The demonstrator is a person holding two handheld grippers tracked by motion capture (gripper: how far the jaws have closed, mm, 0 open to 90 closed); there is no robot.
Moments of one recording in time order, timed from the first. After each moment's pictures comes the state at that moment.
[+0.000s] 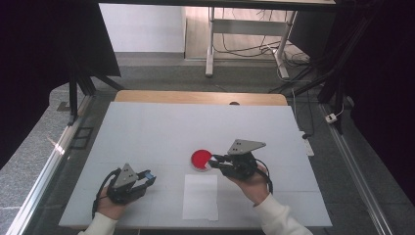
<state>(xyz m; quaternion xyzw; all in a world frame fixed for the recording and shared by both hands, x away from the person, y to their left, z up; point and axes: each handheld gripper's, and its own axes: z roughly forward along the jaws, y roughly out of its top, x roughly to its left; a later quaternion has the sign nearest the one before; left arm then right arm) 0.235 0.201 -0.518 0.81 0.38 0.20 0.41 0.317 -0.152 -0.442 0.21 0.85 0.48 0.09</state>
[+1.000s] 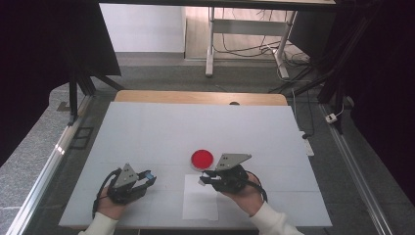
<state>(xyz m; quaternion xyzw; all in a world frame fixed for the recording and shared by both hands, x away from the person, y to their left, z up) 0.235 0.200 -0.518 0.81 0.38 0.20 0.41 0.291 -0.131 -0.459 0.17 0.88 0.43 0.07</state>
